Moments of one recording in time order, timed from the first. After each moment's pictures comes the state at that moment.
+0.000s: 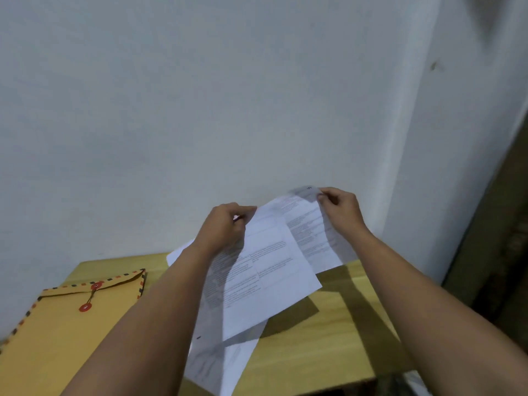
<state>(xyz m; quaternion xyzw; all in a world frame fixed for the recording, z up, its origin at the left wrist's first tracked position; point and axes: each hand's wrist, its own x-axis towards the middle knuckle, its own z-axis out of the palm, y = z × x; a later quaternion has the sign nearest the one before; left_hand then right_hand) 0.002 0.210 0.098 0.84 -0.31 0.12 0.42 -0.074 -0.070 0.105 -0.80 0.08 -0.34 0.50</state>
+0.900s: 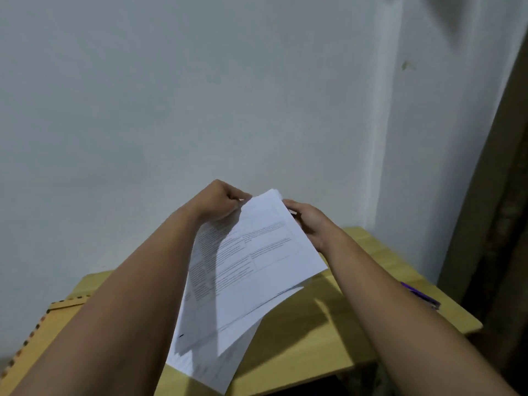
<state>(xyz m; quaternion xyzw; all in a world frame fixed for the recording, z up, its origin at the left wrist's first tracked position) -0.024 0.199 0.192 0.89 -0.30 0.01 0.35 -0.093 -0.022 0.114 -0.56 0.09 -0.02 0.83</state>
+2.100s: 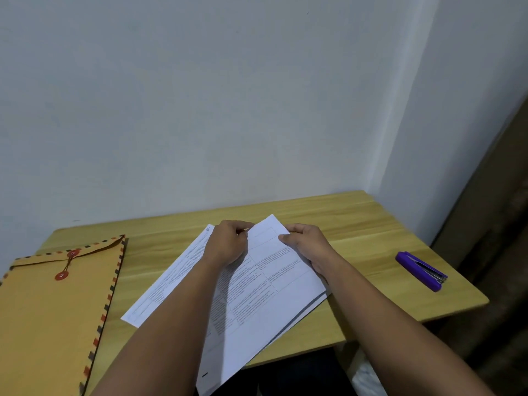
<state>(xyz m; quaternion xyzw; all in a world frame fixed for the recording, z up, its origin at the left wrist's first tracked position) -0.022 0.172 -0.013 0.88 -0.18 -0.04 0.44 -0.098 -0.025 -0.029 -0.67 0.18 -0.05 0.72</state>
